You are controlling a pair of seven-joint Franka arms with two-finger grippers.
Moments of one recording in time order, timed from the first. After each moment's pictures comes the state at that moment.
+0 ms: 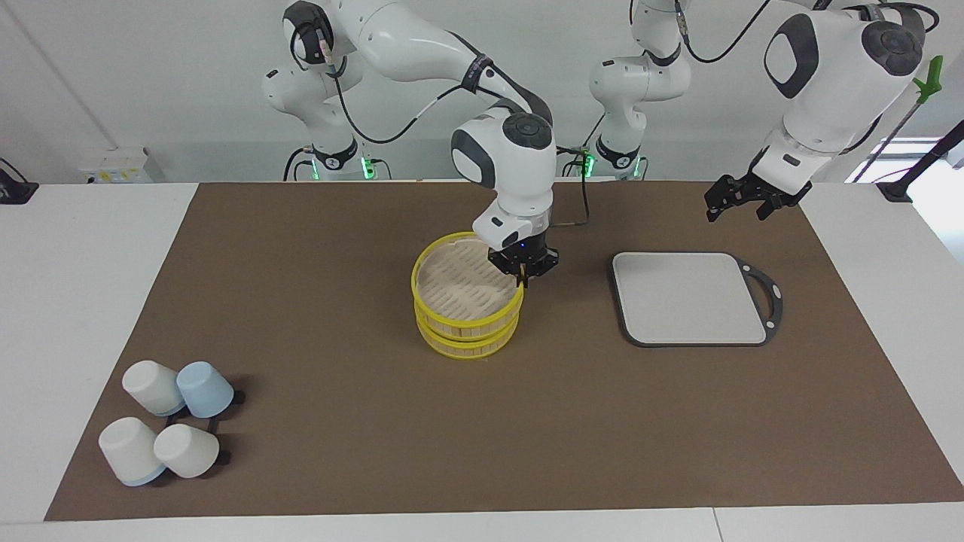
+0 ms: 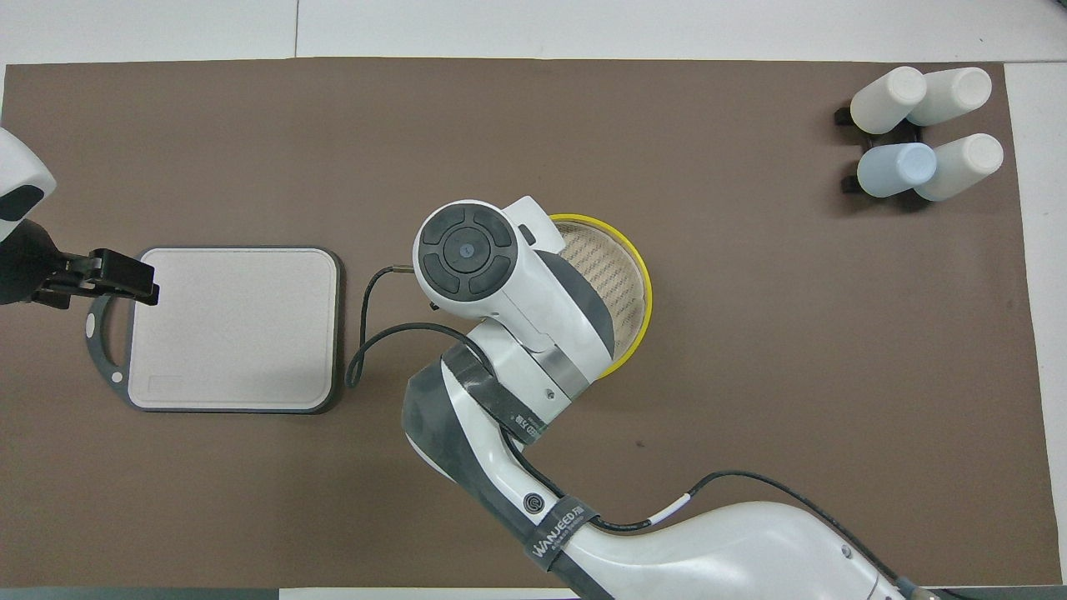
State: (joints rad) left arm 0.00 -0.01 -0.03 -1.71 -0.01 1.58 0.02; right arm 0.67 0.52 0.03 -1.40 -0.03 2.02 0.87
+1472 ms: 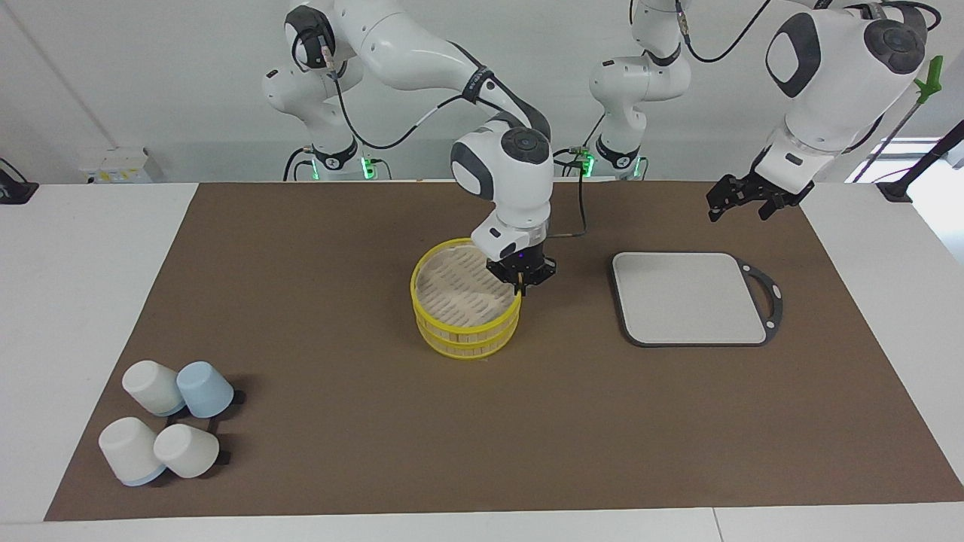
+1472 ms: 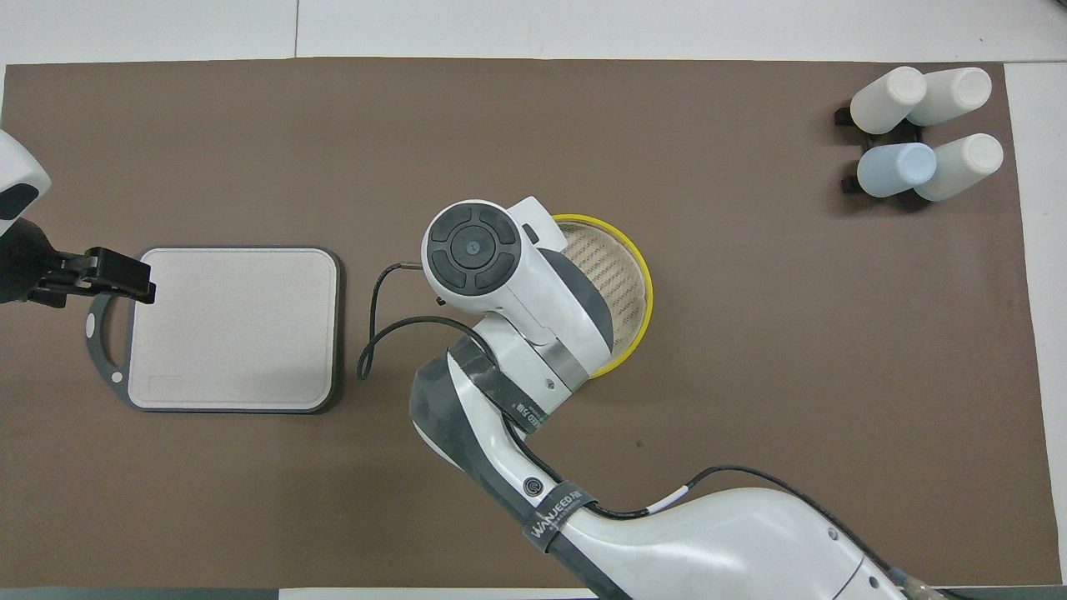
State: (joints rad) left arm 0.00 -0.01 -0.02 -1.71 -0.01 1.58 0.02; right arm 0.66 0.54 0.03 -1.41 -0.03 2.05 0.87
